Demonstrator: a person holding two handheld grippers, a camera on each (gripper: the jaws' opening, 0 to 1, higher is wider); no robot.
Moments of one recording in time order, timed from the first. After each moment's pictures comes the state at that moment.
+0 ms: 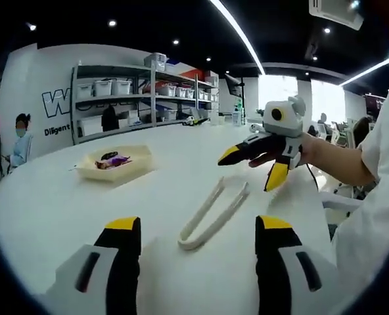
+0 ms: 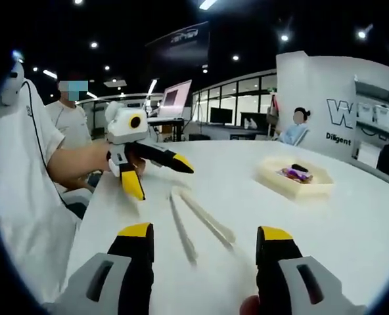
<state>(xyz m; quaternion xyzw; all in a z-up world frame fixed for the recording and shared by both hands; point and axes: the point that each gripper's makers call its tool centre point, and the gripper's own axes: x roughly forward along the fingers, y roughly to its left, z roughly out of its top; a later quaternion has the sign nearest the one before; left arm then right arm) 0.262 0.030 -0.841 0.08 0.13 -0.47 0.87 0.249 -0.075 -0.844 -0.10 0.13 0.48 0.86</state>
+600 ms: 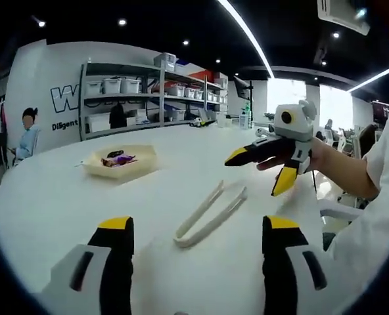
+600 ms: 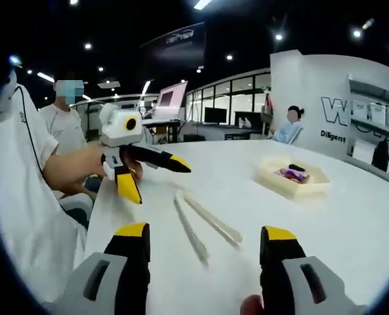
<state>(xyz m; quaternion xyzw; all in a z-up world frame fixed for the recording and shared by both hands) 0.254 0.032 -0.836 0.06 0.14 -0.45 0.88 0.238 -0.075 -0.834 -0.09 0.13 0.46 0.87</state>
